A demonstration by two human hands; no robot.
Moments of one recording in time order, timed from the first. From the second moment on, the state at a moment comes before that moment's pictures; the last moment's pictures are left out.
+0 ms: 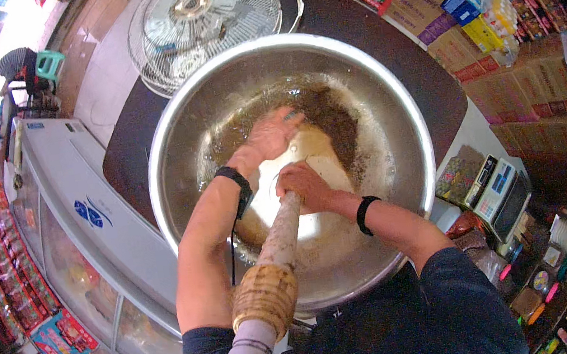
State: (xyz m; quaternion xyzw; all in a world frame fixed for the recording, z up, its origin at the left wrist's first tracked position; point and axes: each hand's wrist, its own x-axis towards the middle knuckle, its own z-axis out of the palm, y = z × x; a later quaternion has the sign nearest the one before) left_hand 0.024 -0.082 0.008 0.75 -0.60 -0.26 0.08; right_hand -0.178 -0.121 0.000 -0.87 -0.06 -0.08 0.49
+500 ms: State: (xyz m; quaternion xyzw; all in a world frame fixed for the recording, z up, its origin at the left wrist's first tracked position) left_hand 0.019 0.063 -0.006 0.85 -0.46 -0.27 -0.02; right_hand -0.181 -0.124 0.010 -0.86 -0.06 -0.09 0.50
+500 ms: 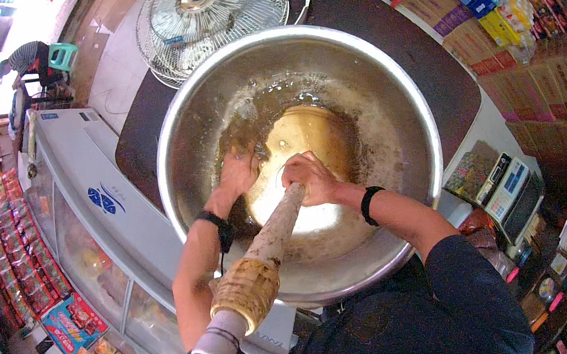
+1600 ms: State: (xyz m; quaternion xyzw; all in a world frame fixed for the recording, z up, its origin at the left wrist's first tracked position) left_hand -0.029 0.098 -0.062 0.93 -0.35 -0.05 -0.06; right_hand -0.177 -0.123 0.008 -0.87 -0.03 -0.13 0.48
